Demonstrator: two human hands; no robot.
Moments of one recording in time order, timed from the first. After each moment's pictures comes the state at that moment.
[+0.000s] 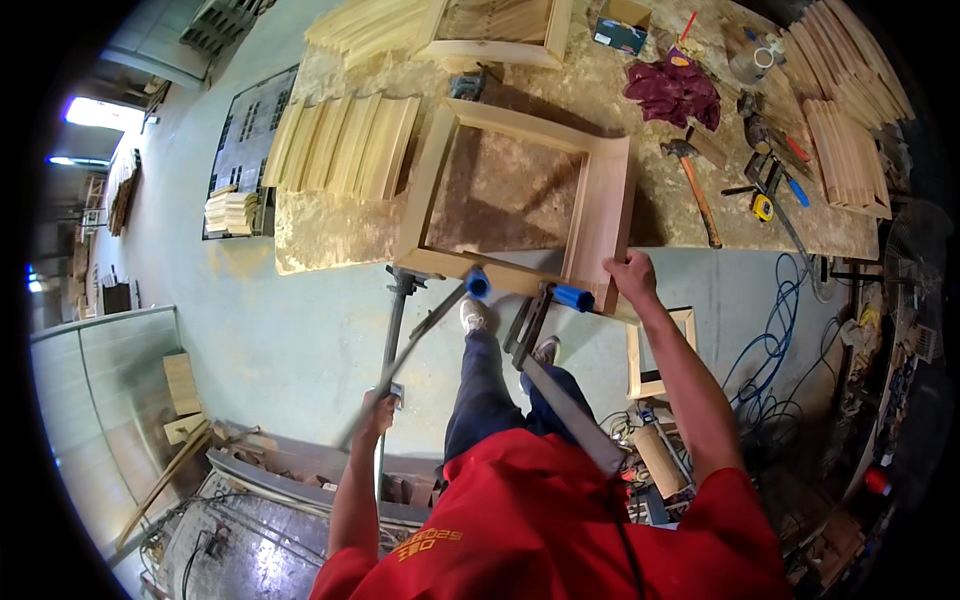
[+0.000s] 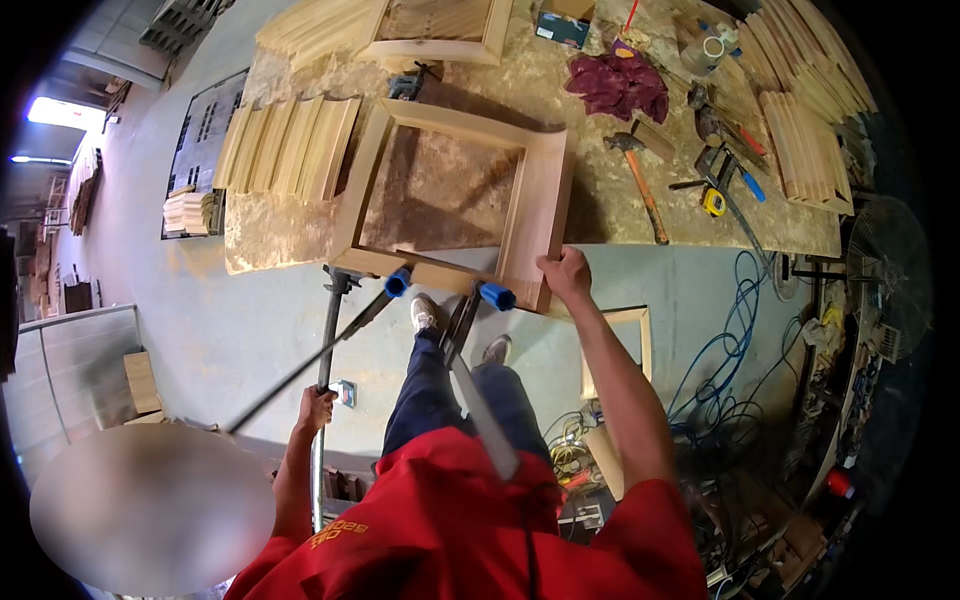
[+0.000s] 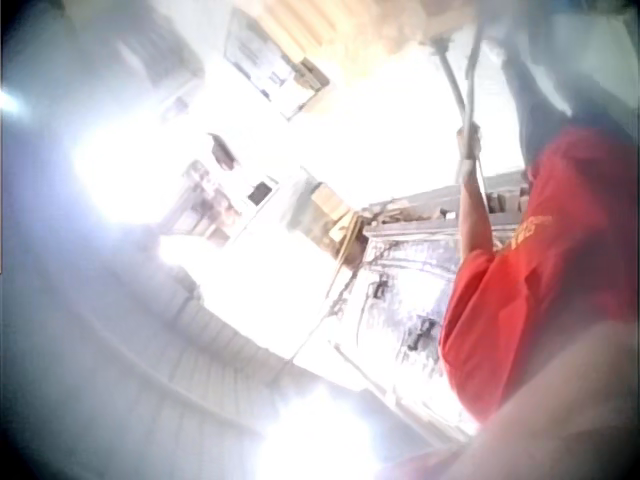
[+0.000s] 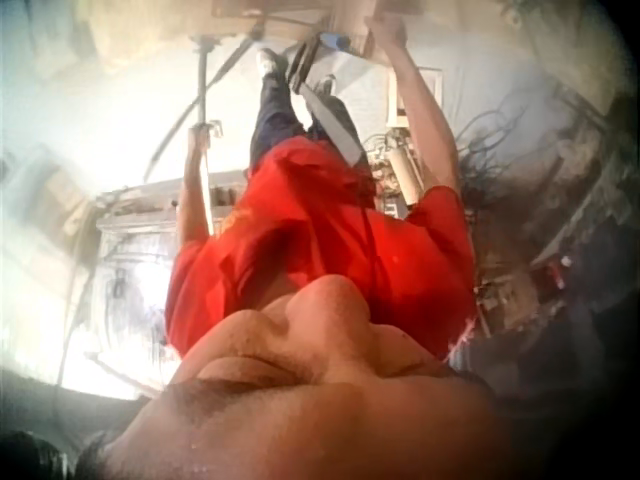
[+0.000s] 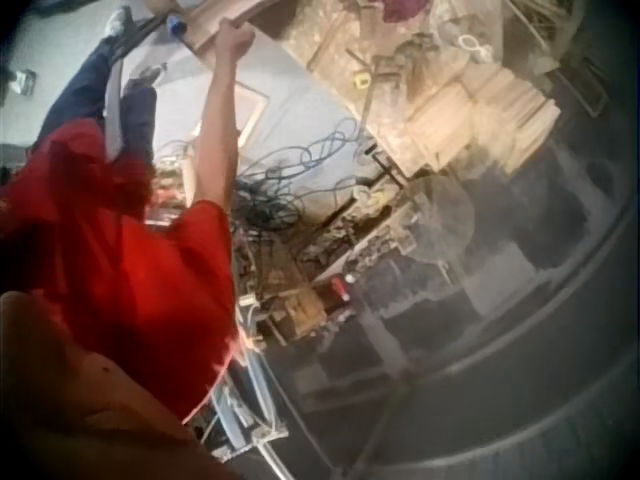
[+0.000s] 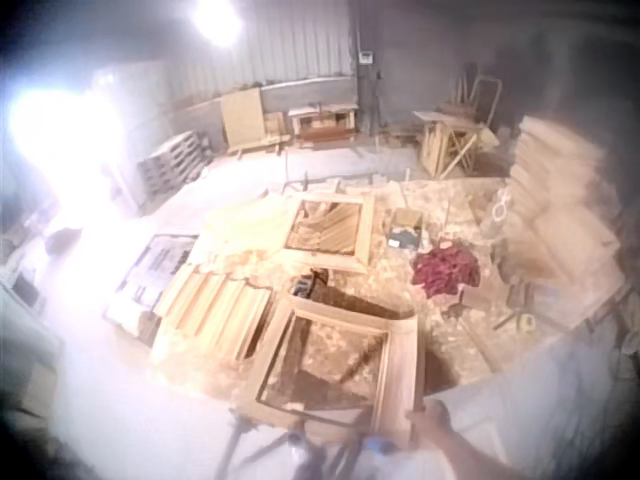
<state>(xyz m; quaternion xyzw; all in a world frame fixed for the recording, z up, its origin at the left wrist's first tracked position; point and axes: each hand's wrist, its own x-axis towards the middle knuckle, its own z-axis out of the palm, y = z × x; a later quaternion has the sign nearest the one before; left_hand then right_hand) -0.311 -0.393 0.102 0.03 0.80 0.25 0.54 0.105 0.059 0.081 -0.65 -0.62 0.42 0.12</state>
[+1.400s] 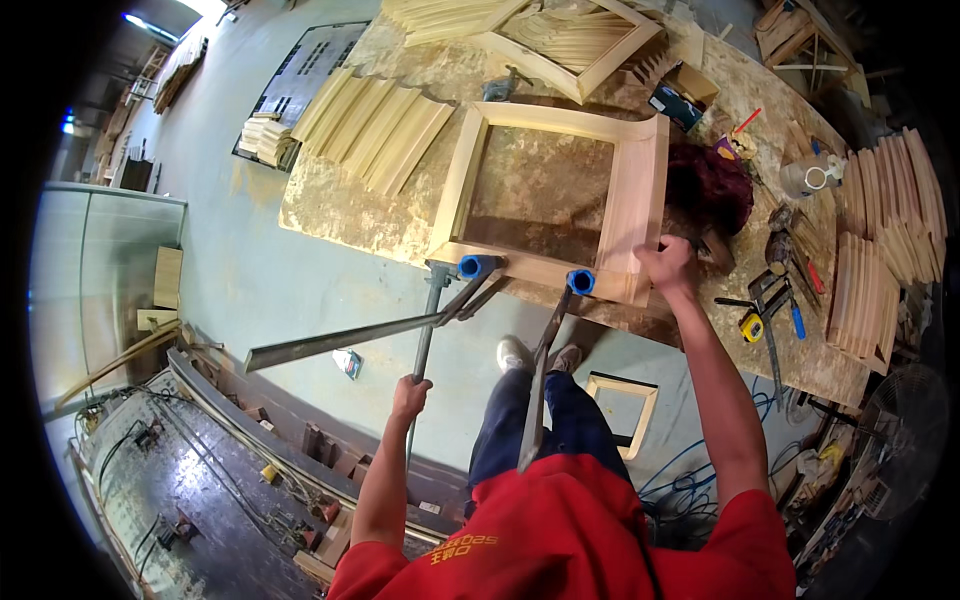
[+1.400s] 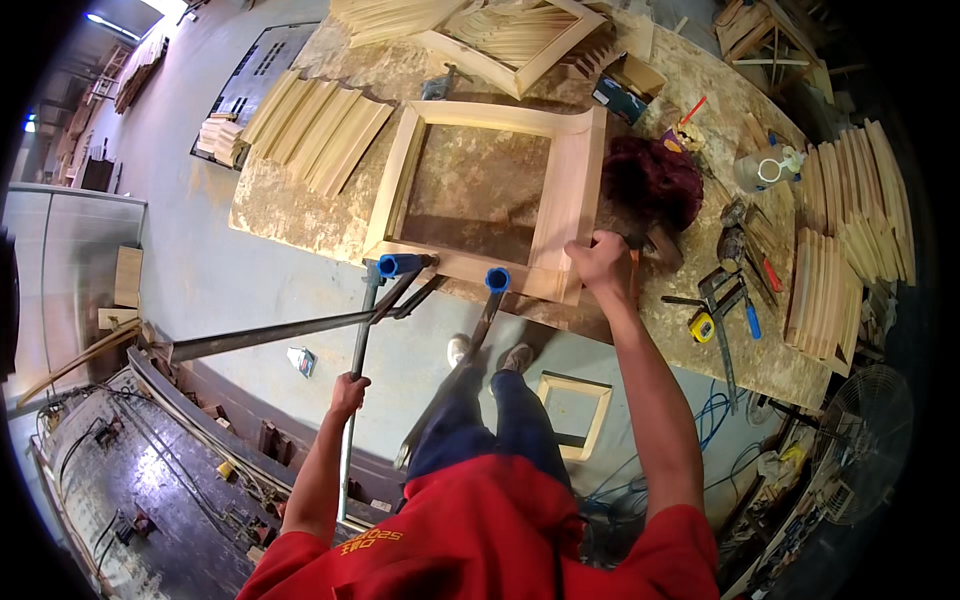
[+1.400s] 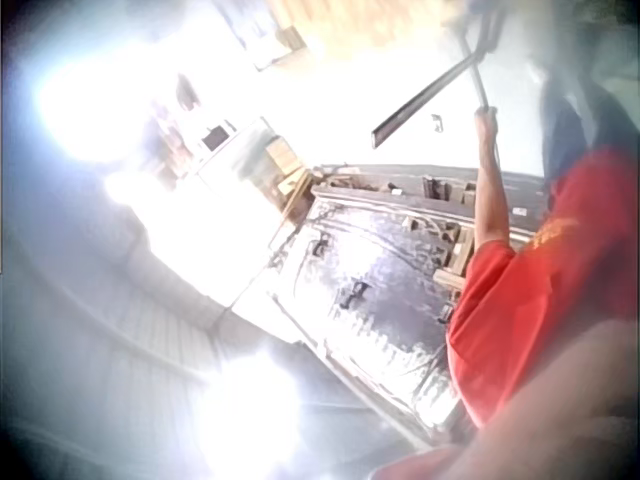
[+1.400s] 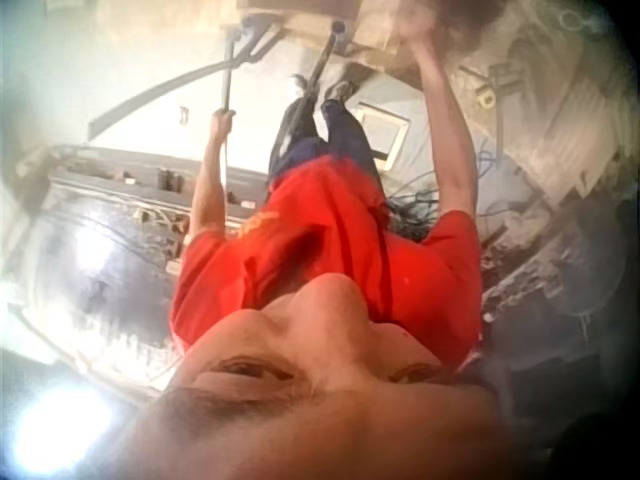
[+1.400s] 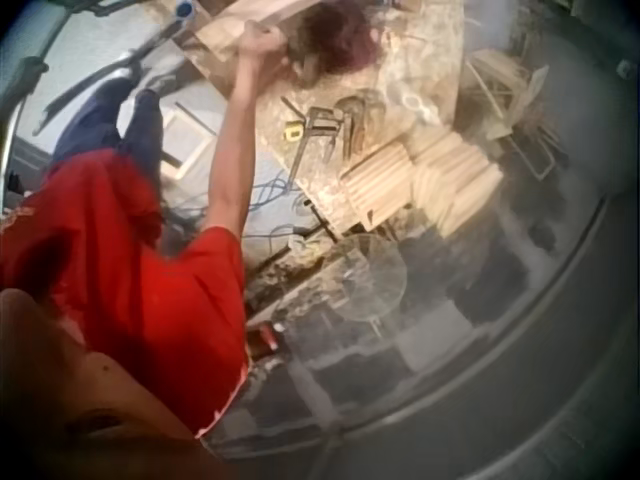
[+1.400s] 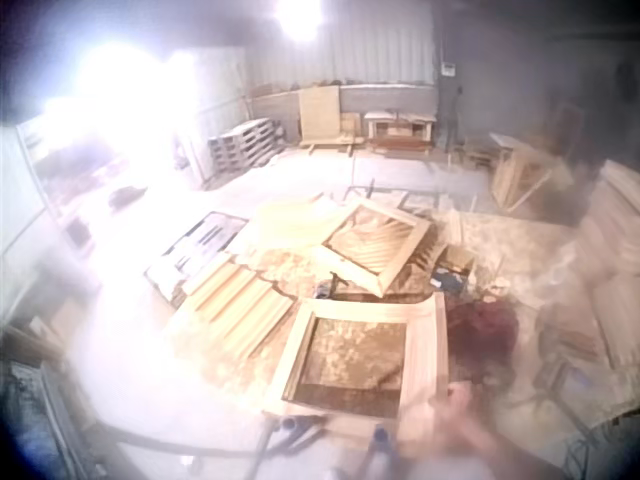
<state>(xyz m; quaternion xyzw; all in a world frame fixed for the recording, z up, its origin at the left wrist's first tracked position) -0.119 -0.287 0.021 0.03 0.87 0.25 0.42 0.099 0.264 0.179 -0.51 -0.76 0.38 0.12</state>
